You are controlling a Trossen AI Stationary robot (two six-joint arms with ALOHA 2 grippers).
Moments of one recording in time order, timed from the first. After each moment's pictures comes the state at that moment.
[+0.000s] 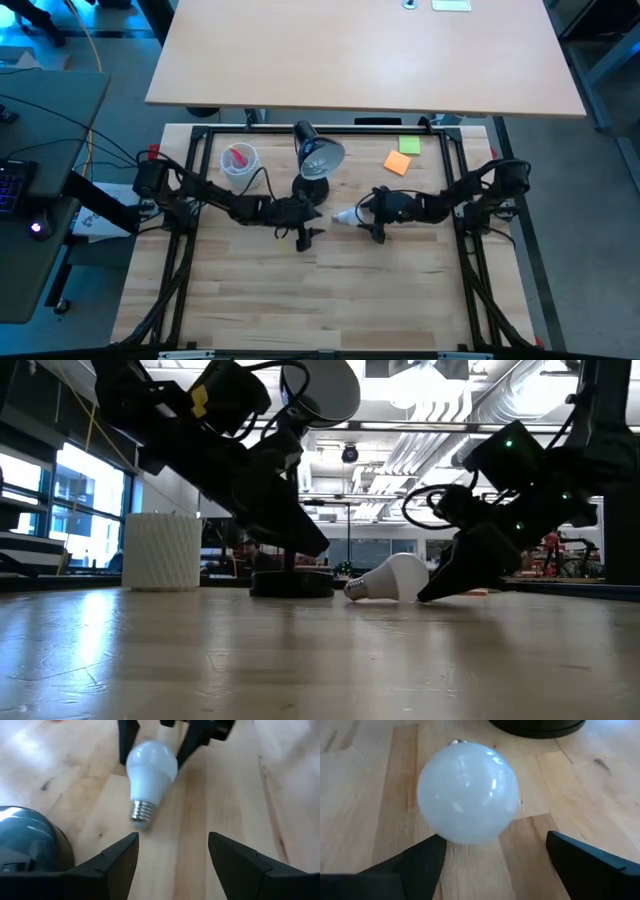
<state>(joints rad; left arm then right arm) -0.05 1.74 0.73 0.43 -0.14 -0.17 -0.07 1.68 0.31 0.76 0.05 0.10</state>
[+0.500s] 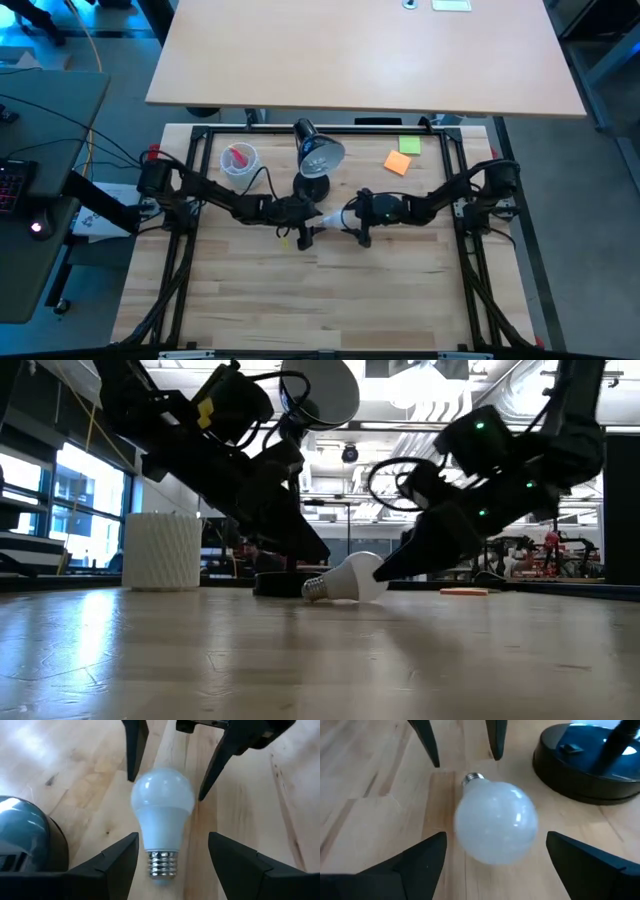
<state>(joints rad) -0.04 1.77 0.73 0.45 -0.14 -0.18 -0.02 1.78 0.48 0.78 0.04 0.02</state>
